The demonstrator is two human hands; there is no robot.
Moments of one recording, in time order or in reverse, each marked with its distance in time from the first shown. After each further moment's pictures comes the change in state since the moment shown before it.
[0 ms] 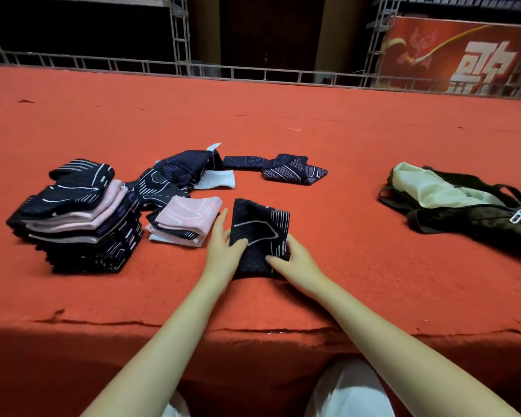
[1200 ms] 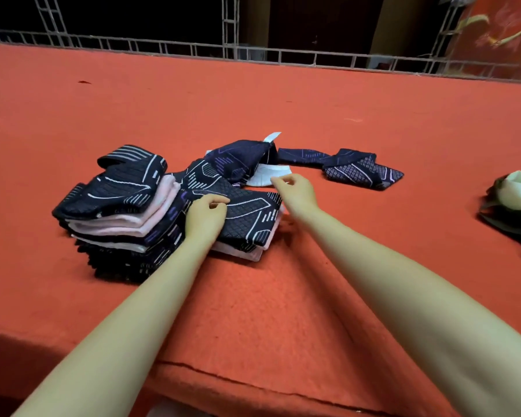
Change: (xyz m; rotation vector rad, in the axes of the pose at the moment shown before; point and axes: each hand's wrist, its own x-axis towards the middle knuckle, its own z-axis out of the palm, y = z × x) left_hand 0.129 -0.010 -0.130 0.573 0.278 -0.047; right_hand 0.202 -0.053 0.091 0.006 0.181 0.116
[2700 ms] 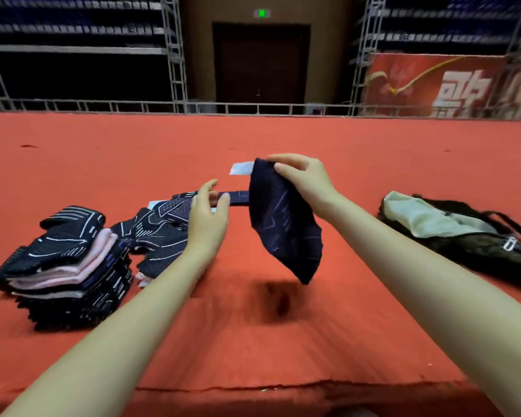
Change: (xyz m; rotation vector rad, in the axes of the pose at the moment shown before) left_hand -0.083 0.162 0.037 -0.305 0.013 0.365; right_hand -0.066 -0.079 -0.211 0.133 0.016 -0.351
